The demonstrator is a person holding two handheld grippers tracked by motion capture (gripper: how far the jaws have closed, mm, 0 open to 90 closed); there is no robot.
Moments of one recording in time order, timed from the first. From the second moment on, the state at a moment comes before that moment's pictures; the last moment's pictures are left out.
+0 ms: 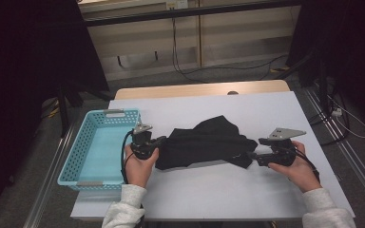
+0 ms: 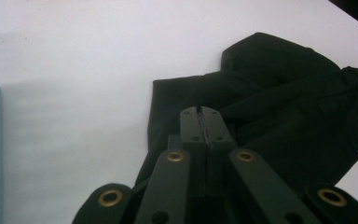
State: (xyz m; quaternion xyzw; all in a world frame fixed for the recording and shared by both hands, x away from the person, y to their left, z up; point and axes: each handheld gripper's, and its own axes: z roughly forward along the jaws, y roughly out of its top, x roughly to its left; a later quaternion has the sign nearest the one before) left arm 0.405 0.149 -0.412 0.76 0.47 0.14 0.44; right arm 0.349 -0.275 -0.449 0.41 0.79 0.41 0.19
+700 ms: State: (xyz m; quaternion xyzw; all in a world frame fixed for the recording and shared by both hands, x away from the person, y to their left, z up) left arm 0.406 0.152 -0.411 0.75 0.45 0.12 0.46; right arm 0.352 -0.282 -0.438 0.43 0.74 0.50 0.14
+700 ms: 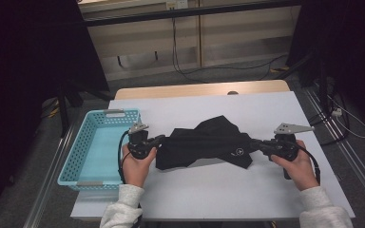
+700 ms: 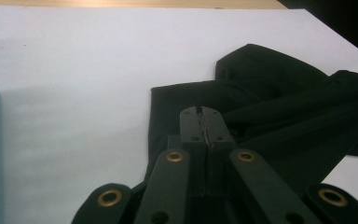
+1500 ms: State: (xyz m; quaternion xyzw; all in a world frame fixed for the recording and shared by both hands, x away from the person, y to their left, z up) left arm 0.399 0.138 -0.430 0.79 0.43 0.09 0.43; right arm 0.357 -0.277 -0.452 0.45 0.75 0.46 0.14
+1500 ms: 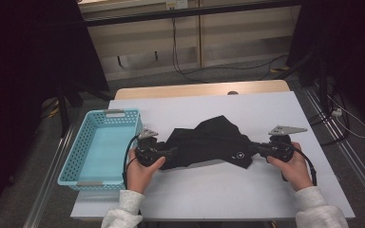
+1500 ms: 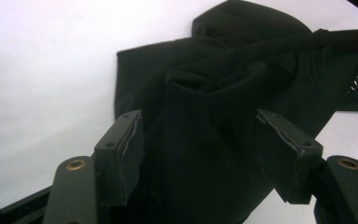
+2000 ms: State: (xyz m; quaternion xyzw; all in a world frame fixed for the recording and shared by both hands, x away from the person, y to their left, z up) left arm 0.390 0.143 -0.414 0.78 0.43 0.07 0.44; right arm 0.352 -0.273 -0.443 0.45 0.75 0.47 0.14
